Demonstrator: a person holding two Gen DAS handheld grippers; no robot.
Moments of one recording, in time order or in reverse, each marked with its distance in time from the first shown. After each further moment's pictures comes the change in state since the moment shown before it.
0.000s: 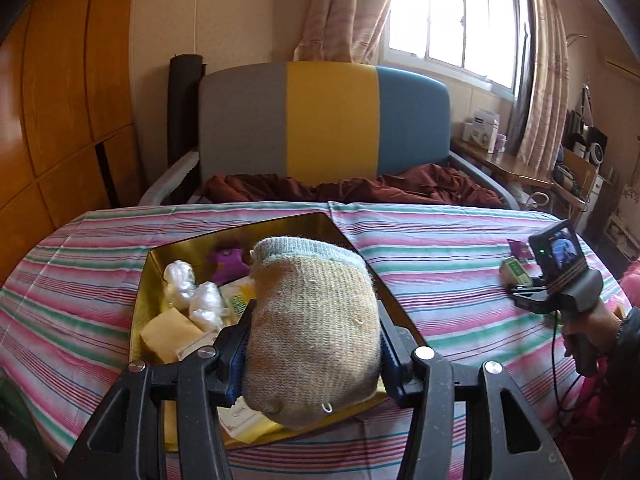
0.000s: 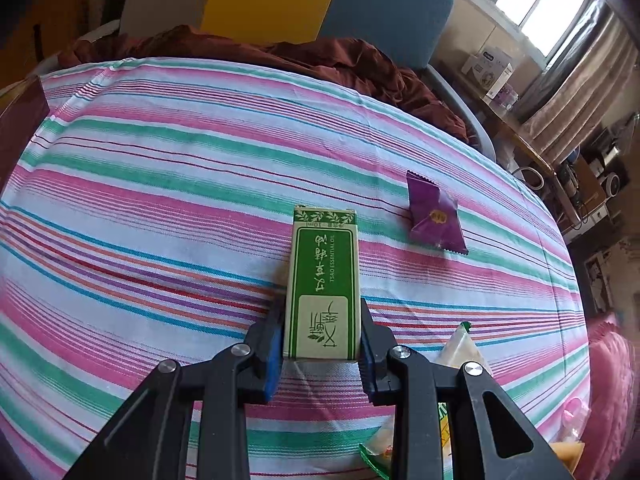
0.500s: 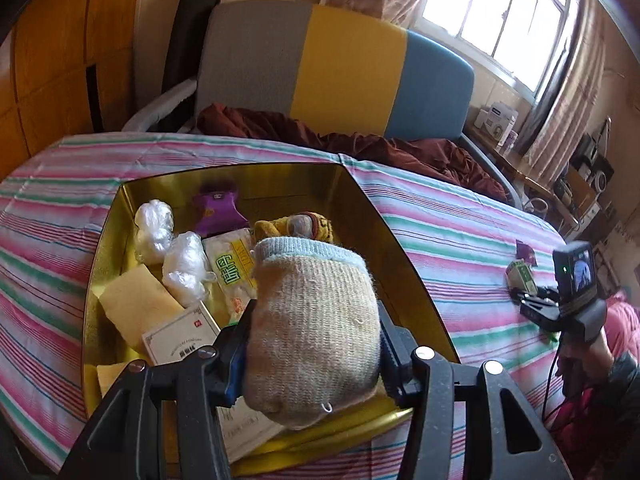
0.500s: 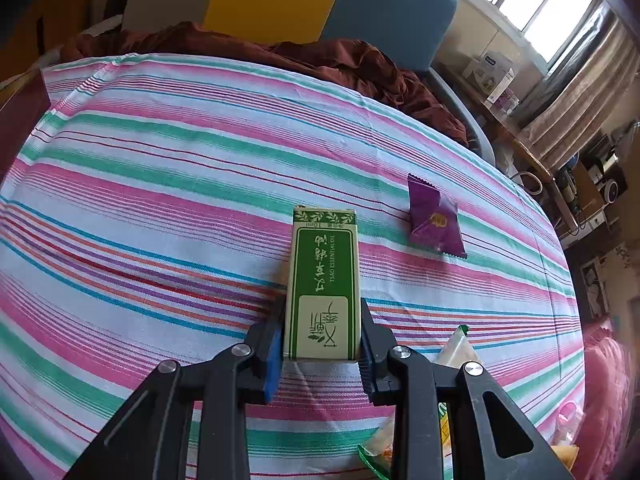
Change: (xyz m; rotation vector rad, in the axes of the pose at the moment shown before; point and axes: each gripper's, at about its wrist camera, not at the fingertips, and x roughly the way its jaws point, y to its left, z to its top) left arm 0.066 0.040 0.006 -0.167 0.201 -0.101; right arm 0.001 0.000 0.001 -0.012 0.000 -0.013
